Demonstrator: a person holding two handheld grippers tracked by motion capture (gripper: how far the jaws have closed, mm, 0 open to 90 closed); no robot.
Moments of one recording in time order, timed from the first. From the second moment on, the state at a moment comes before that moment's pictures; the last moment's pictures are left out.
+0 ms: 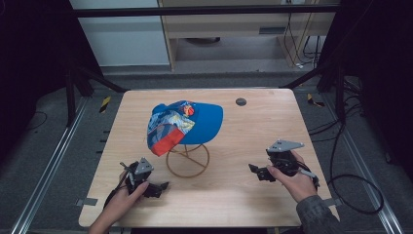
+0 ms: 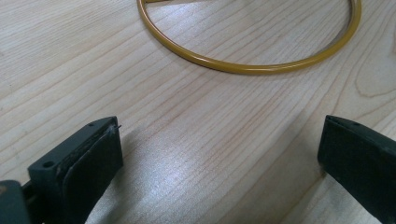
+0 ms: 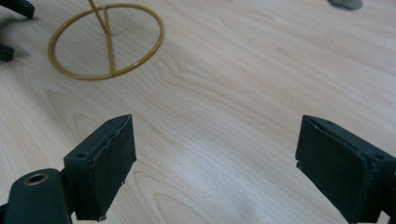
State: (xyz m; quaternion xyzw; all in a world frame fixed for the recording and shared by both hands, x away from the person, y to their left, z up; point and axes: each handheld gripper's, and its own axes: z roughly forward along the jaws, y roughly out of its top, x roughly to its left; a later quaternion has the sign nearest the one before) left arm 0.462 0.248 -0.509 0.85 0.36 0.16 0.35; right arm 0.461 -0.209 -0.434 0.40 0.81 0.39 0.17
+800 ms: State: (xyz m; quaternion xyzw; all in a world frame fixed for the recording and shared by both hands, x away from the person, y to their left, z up) left arm 0.462 0.248 -0.509 0.85 0.36 0.16 0.35; right arm 0.466 -0.209 -0.496 0.44 0.80 0.37 0.14
